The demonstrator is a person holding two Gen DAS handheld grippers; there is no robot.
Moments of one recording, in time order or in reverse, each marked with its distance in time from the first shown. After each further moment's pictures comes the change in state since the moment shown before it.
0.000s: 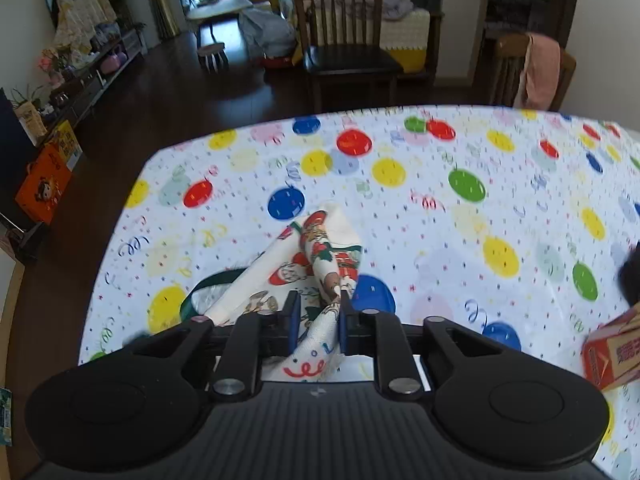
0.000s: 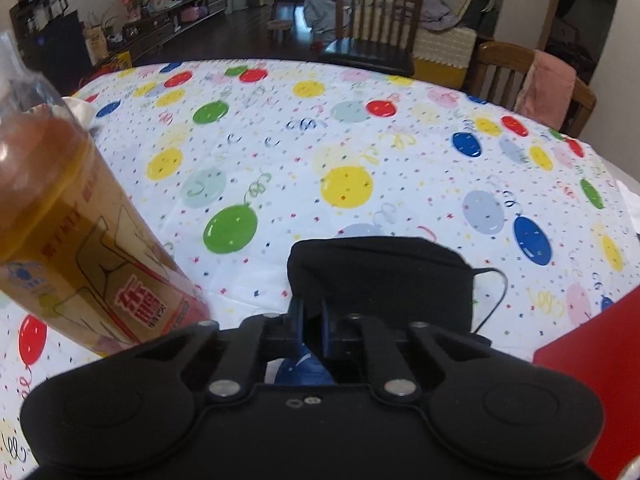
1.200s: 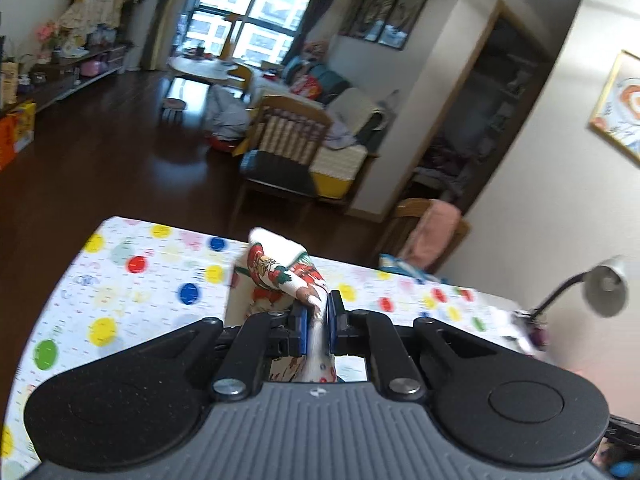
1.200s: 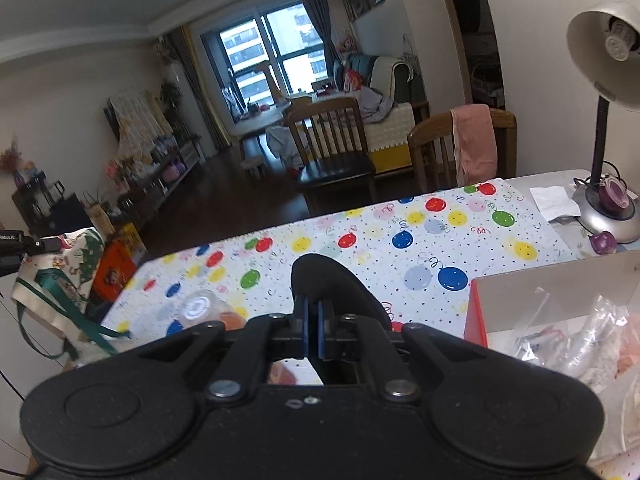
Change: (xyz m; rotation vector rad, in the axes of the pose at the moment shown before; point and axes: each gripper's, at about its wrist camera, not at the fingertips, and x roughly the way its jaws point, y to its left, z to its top) left arm -0.194 0.004 0.017 -0.300 -0.302 -0.362; right arm -0.211 -0.033 -0.023 0.365 -0.366 0.080
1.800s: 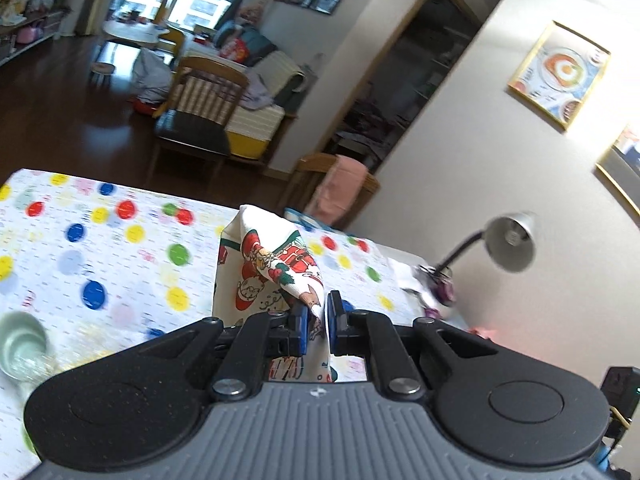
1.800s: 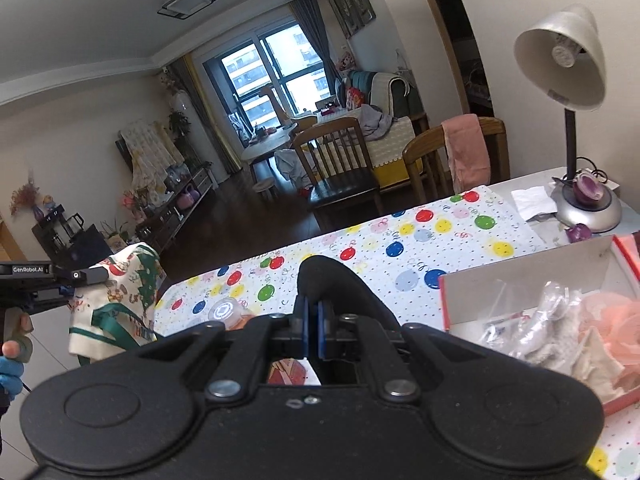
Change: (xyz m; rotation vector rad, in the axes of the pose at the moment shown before) left arm -0.014 -0.112 -0.054 0.008 0.112 -0.218; right arm -0.079 -0.028 -0.001 0.071 -0.060 0.054
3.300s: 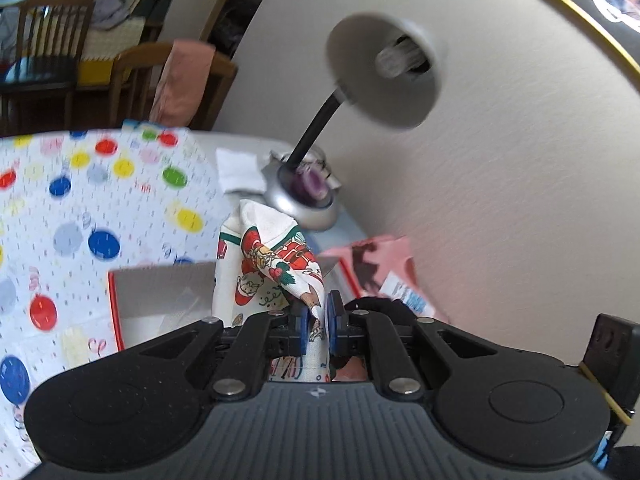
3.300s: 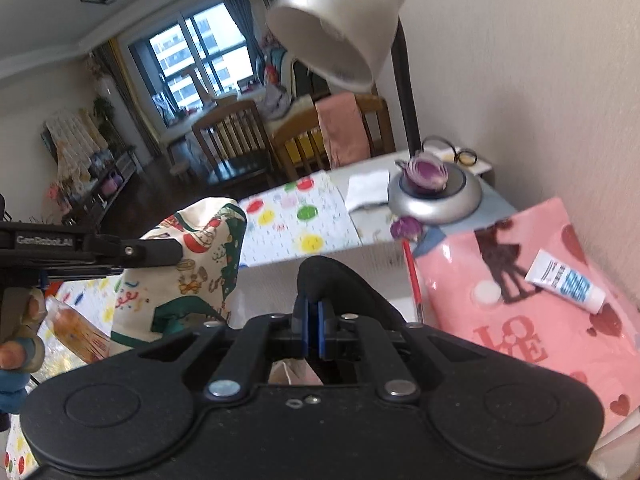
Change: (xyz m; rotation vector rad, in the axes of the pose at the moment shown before) left arm 0.284 -0.268 -0.102 0.163 0.294 -0.185; right arm -0.034 -0.234 0.027 0.042 0.083 -0.205
